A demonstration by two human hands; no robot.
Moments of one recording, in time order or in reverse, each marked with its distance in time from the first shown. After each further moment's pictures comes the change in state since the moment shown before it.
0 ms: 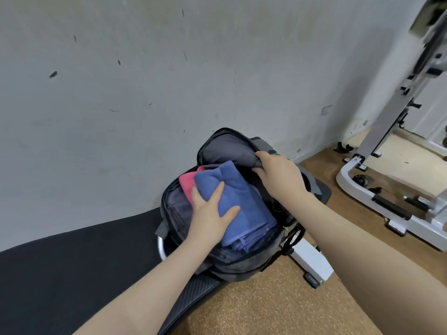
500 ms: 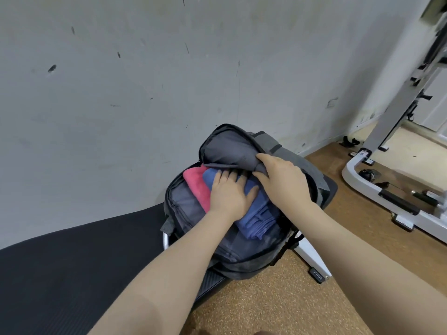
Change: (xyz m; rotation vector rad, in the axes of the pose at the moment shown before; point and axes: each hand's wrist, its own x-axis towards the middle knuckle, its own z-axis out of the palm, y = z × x) left_hand 0.055 0.008 0.032 0.537 -0.017 0.356; right_hand -0.022 -0.007 0.007 0.047 0.050 0.010
